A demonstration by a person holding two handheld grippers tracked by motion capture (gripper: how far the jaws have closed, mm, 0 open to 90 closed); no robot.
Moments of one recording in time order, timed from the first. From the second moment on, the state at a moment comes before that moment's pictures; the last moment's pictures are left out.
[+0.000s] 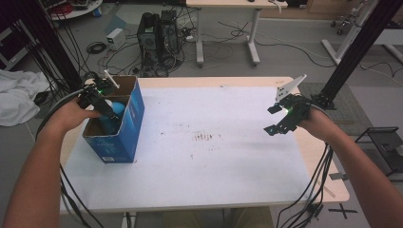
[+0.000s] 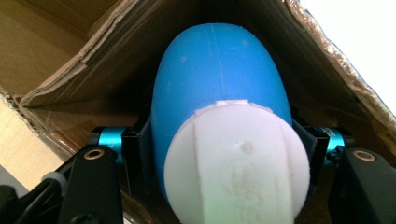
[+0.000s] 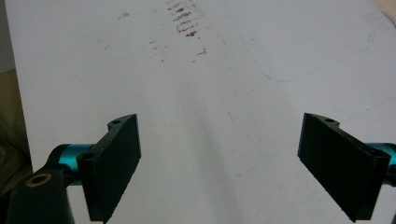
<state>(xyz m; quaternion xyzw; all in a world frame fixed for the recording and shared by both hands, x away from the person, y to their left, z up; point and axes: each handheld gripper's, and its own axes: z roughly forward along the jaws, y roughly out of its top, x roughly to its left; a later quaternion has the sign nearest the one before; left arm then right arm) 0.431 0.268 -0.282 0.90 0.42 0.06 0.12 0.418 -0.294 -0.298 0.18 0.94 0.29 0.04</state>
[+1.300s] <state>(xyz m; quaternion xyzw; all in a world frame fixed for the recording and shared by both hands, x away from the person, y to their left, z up) 0.405 0.288 -0.249 0.87 0.45 0.08 0.19 0.410 -0.295 -0.295 0.18 0.94 0.29 0.05</state>
